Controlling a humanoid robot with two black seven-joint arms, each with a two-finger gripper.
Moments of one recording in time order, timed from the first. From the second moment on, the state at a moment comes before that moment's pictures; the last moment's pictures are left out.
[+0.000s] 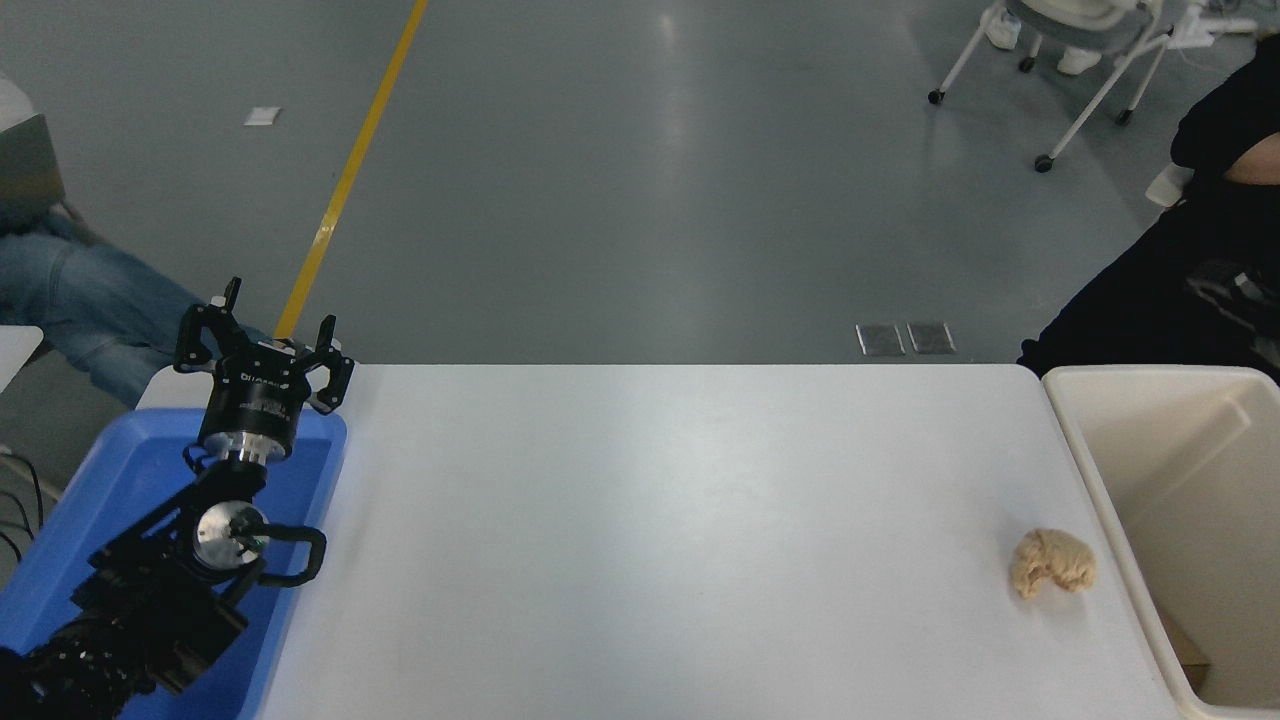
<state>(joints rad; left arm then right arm) -0.61 0.22 -0.90 -0.40 -0.07 -0.57 -0.53 1.51 -0.38 -1.12 0.44 0.01 0.40 0.13</state>
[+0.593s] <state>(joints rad) -0.61 0.22 -0.90 -0.40 -0.07 -0.57 -0.53 2.05 -0.19 -1.26 1.08 -0.03 0.60 0.12</state>
